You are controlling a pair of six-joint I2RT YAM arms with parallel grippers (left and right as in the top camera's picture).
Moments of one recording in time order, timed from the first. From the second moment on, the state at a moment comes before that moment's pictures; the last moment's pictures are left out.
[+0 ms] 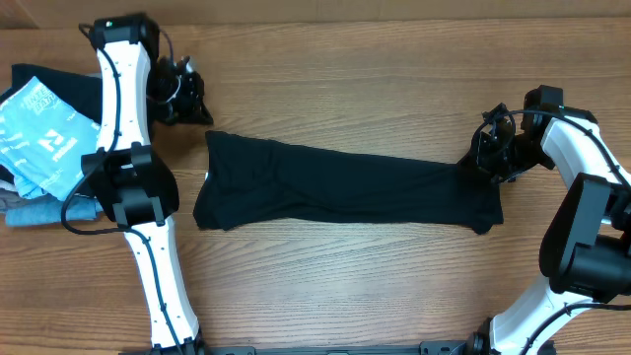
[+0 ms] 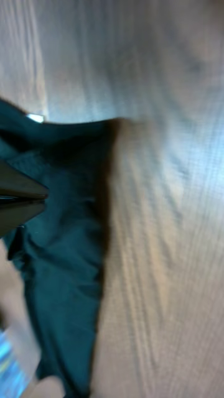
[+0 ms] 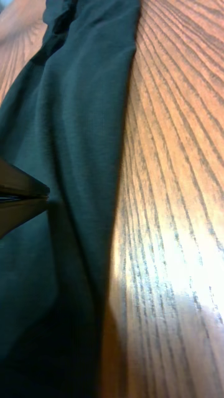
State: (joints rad) left arm 0.15 2.59 2.56 -1.69 0.47 -0.06; right arm -0.25 1.96 1.34 -0.93 -0.52 -0.04
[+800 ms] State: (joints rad) left arm 0.02 2.59 2.40 -1.69 0.77 0.19; right arm -0.25 1.96 1.34 -0.89 -0.52 -0.04
